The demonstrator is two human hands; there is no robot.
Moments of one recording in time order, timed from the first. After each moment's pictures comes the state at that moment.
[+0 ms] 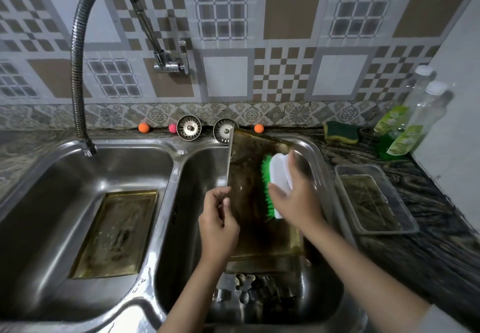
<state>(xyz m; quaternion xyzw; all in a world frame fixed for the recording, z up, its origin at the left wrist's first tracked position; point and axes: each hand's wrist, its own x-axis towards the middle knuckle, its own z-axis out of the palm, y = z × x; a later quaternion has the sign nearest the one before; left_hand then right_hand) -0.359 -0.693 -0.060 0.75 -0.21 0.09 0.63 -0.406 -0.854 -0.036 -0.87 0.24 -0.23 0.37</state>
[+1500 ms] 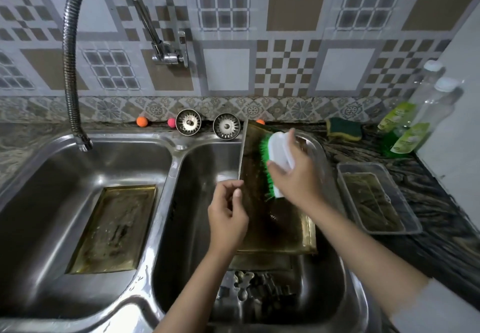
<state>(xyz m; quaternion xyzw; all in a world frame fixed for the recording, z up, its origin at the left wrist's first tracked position) -0.353 -0.712 -0.055 0.73 -0.20 0.04 0.66 -0.381 -0.865 -0.009 -0.86 0.24 -0.25 0.37</state>
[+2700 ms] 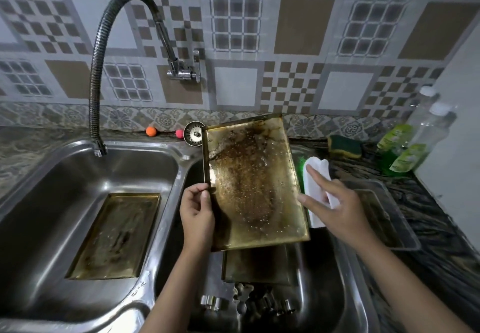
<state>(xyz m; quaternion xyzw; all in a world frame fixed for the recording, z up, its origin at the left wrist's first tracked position) -0.319 -0.680 -0.050 0.68 -0.04 0.02 0.73 -0.453 -0.892 -0.003 -0.85 0.15 -0.24 0.46</state>
